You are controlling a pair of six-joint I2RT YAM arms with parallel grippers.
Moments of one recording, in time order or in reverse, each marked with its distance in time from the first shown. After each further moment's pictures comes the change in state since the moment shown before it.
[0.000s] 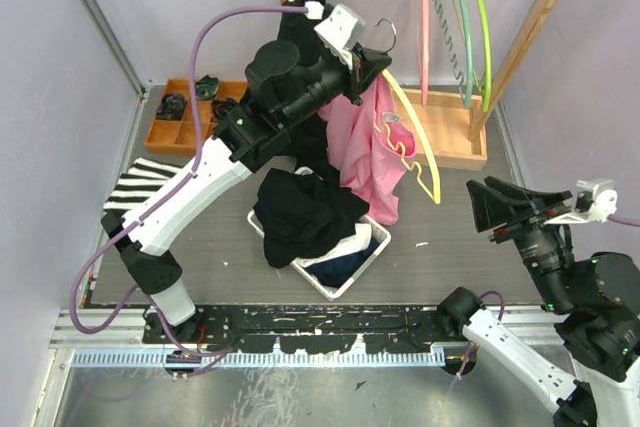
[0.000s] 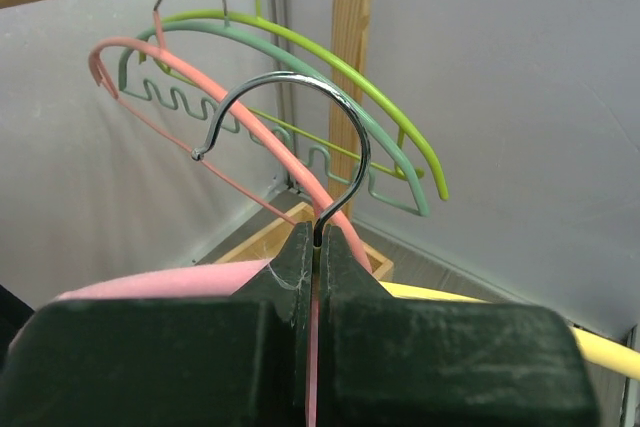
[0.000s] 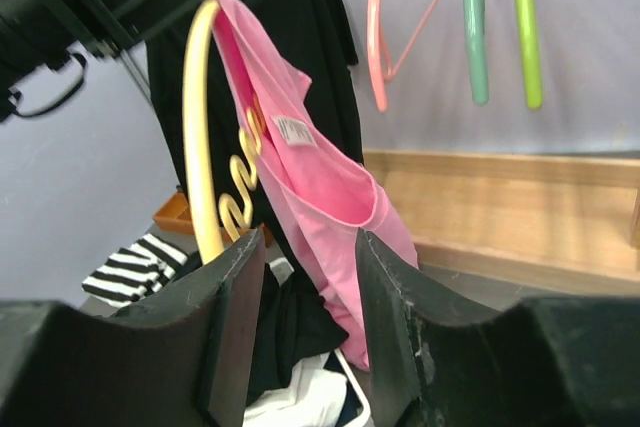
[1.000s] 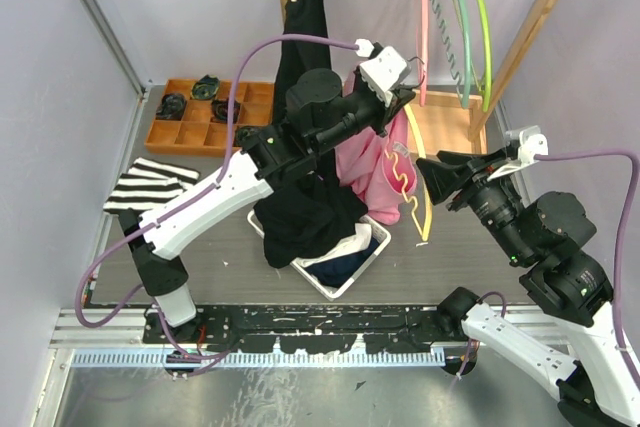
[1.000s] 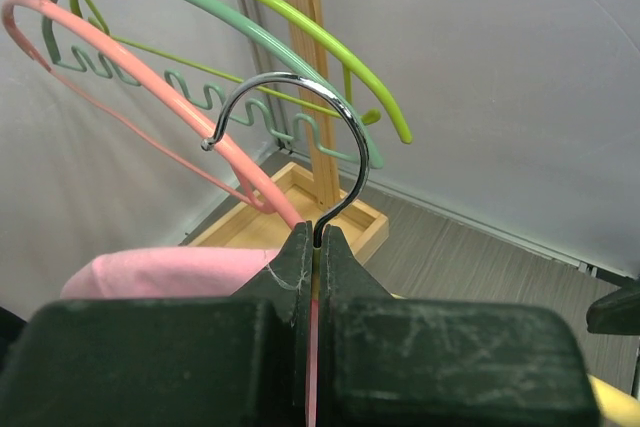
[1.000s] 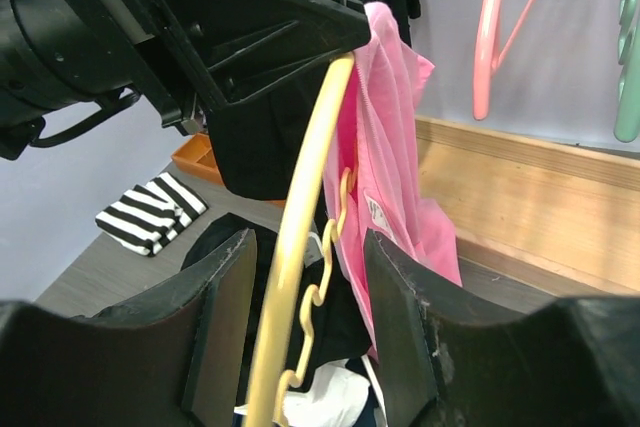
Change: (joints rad) left arm -0.142 0.026 -0.063 -0.023 -0.103 0.133; right arm 0.000 0.271 0.073 0.083 -0.155 -0.035
